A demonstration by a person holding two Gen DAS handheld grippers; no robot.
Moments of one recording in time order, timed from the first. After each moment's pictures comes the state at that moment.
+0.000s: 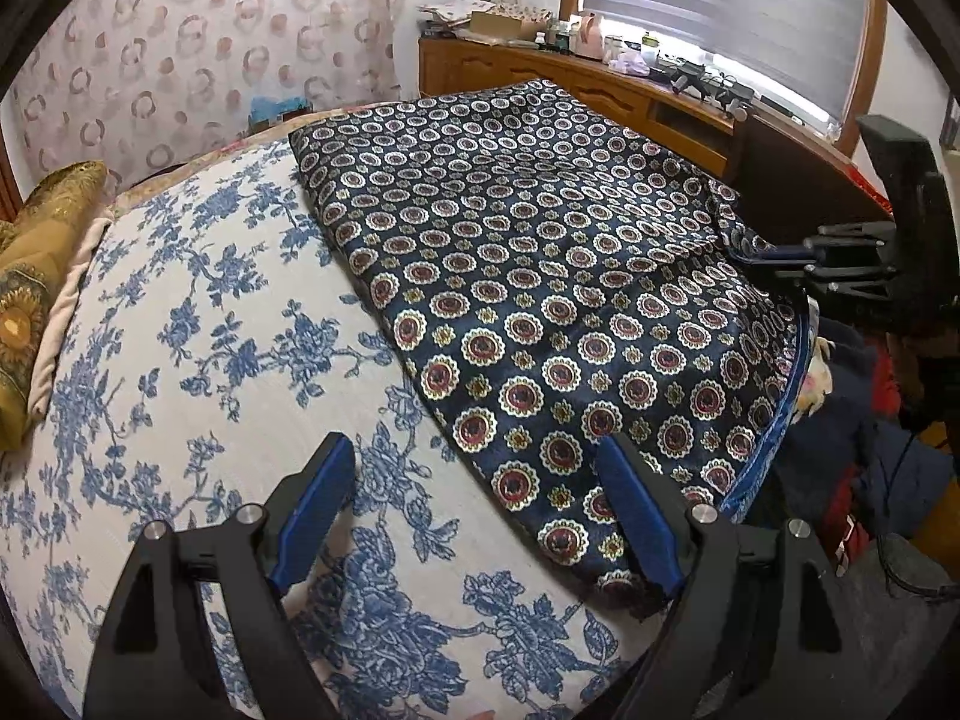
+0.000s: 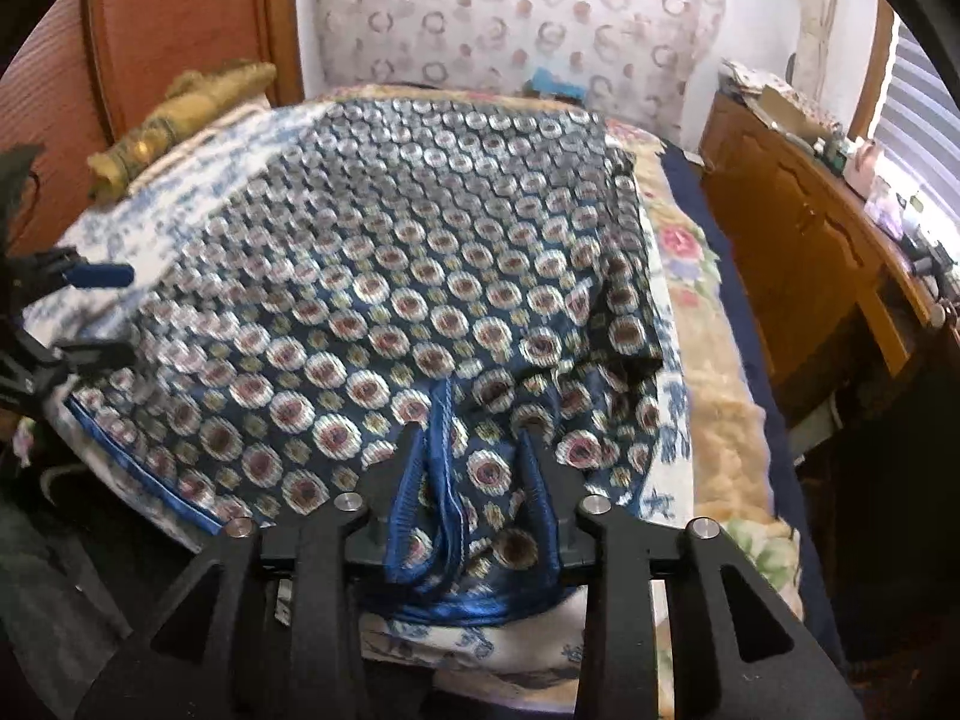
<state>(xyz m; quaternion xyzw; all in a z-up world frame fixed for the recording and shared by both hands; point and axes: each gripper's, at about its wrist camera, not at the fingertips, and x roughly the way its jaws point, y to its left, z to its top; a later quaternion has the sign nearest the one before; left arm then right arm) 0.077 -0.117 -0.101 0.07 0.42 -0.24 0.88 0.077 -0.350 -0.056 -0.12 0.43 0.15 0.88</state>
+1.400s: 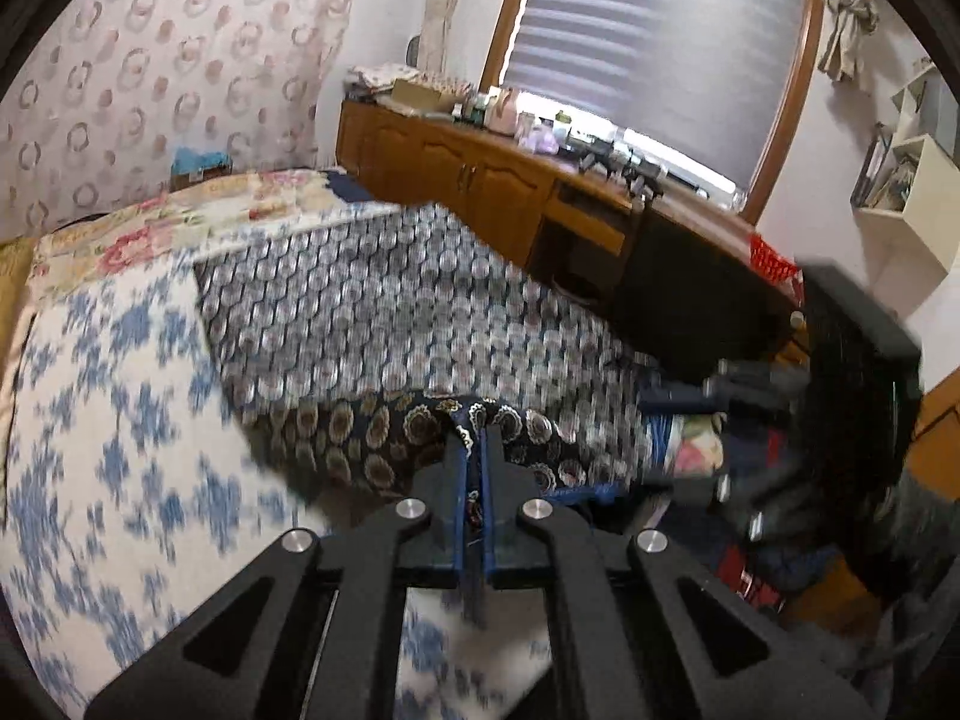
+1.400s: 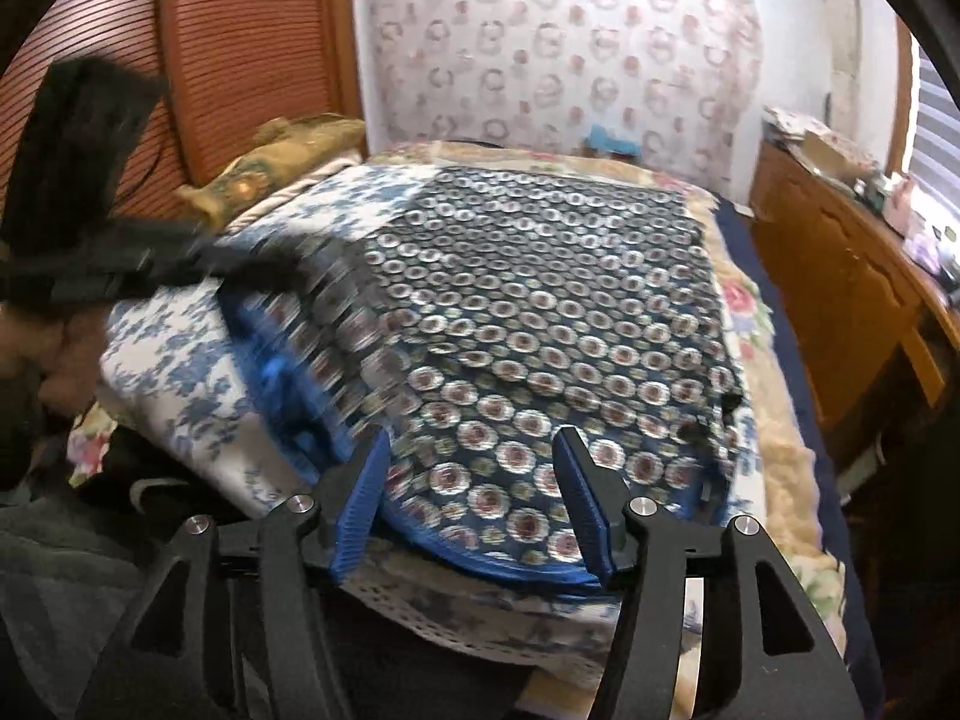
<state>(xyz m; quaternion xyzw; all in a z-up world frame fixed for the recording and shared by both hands) 0.093 -0.142 -0.021 -0.01 0.34 -0.35 0.87 0.031 -0.312 -0.029 -0.09 0.37 0.24 0.90</state>
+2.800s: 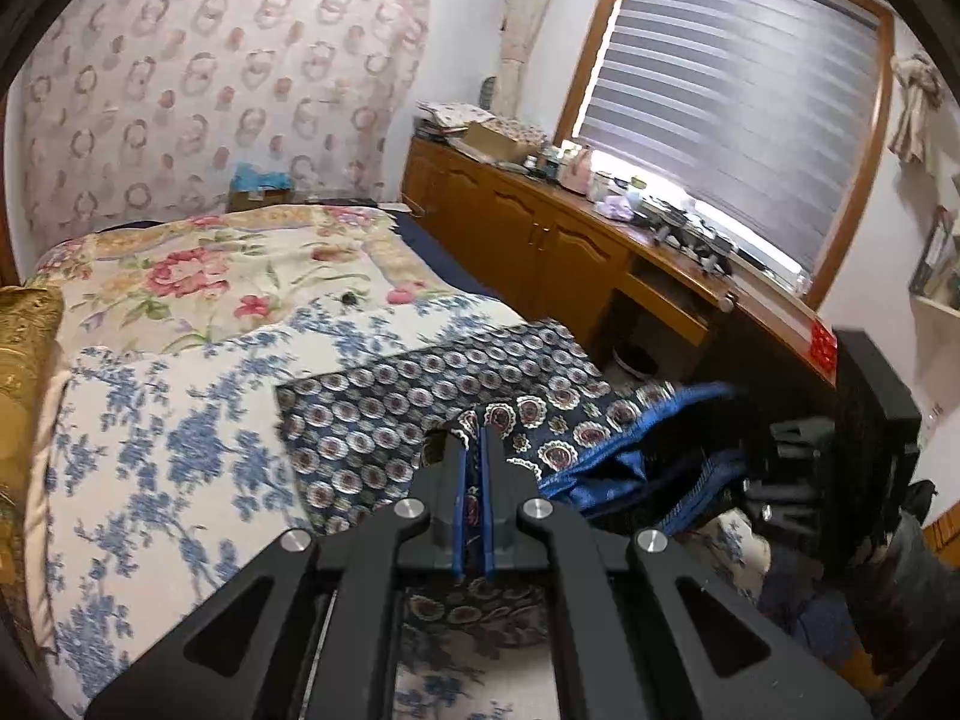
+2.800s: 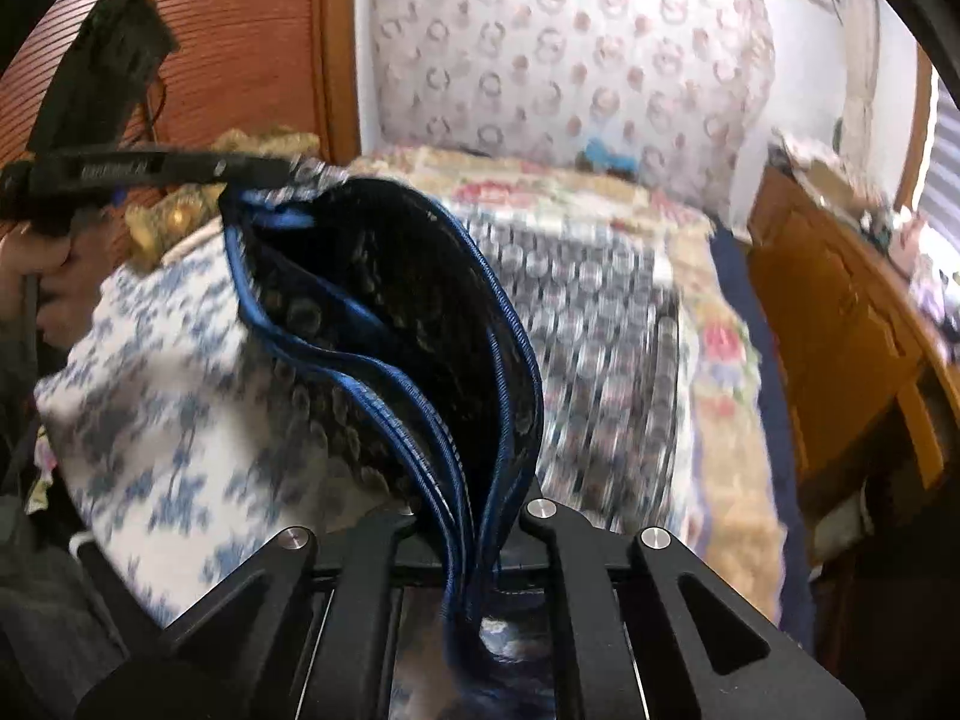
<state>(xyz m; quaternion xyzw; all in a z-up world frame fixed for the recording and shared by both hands) 0.207 -0.115 0.003 -0.05 0.32 -0.28 0.90 0.143 -0.336 -0.009 -0.13 0.35 0.24 0.90</state>
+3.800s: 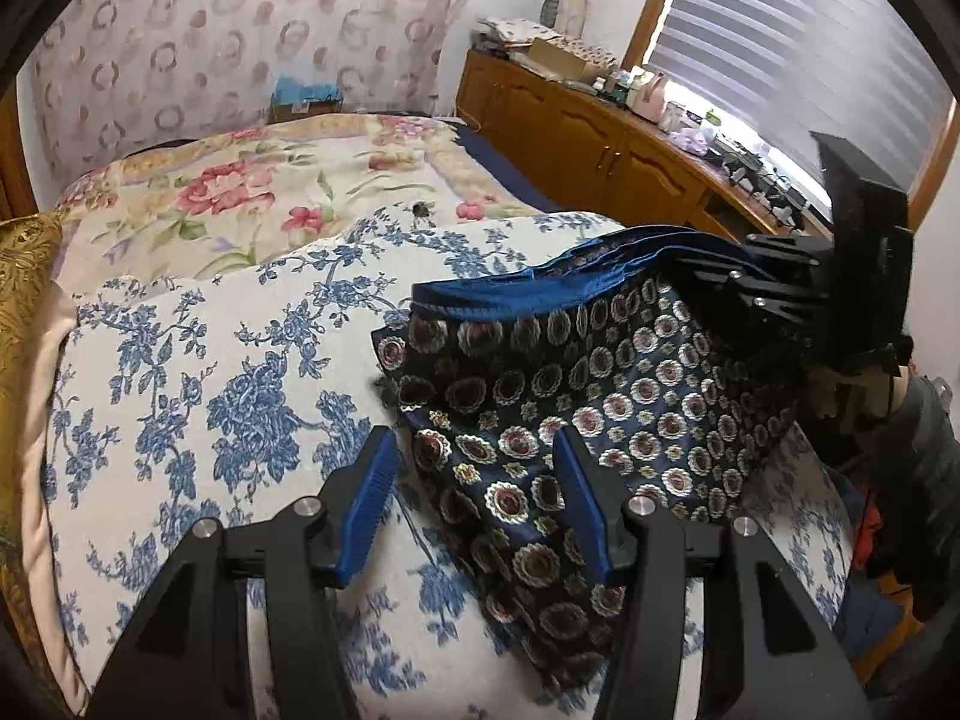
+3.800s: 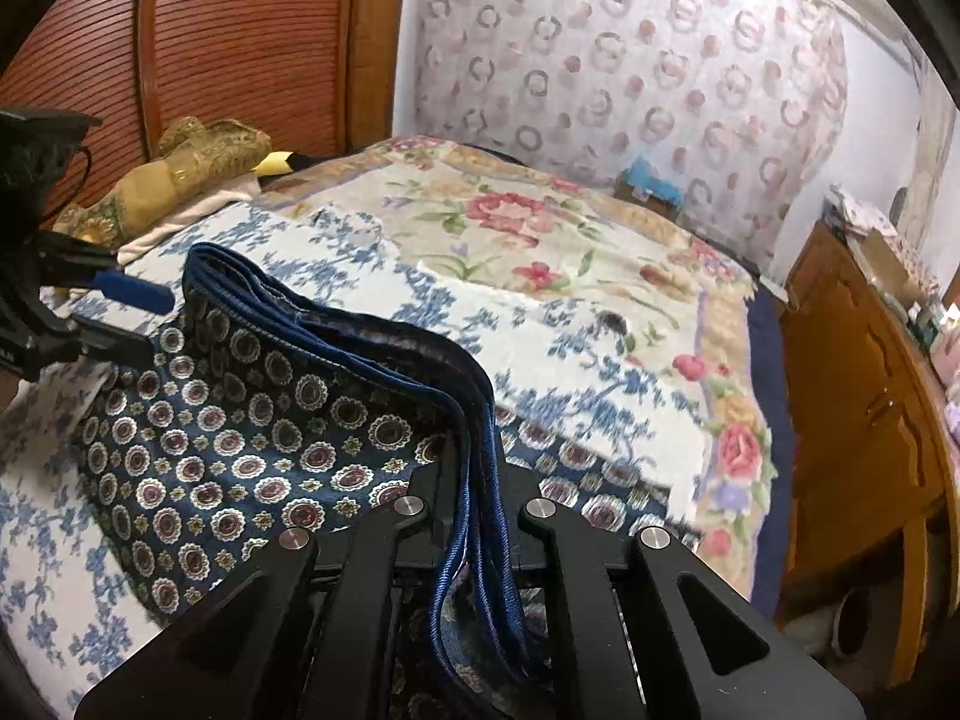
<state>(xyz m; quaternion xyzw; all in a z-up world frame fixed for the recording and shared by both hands) 0.291 -0.091 -0.062 -0.03 0.43 -0.23 0.87 0.315 -0.294 -0.022 -0.19 0.34 0.28 0.88</state>
